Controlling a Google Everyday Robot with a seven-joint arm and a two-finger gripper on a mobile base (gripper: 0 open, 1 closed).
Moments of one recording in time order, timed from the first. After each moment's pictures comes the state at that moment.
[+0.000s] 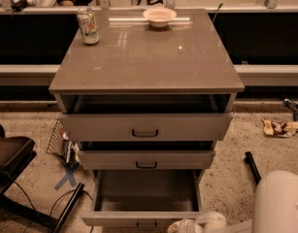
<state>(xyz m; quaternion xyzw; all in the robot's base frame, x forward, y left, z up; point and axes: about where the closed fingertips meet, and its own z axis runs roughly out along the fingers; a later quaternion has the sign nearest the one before) 0.388 -0.108 0.162 -0.64 0.71 0.14 0.26</state>
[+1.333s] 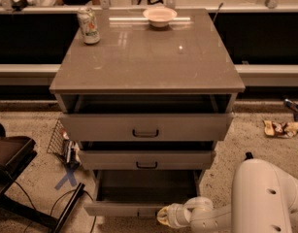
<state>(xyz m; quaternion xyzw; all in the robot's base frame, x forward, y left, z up) 0.453 -0.069 0.160 -0.66 0.68 0.13 0.30</state>
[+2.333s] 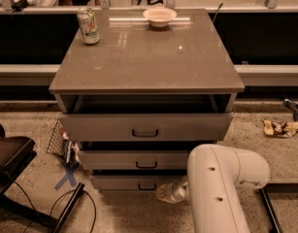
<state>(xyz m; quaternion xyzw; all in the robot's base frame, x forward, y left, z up) 0.569 -0.068 0.148 -0.69 0.65 0.10 0.31</state>
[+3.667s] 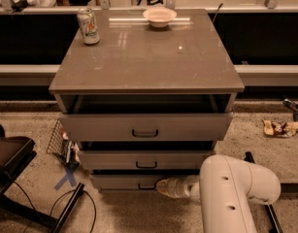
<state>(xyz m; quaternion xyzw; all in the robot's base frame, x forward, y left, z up) 0.605 -0.073 0.157 -0.68 0.61 0.08 0.40</state>
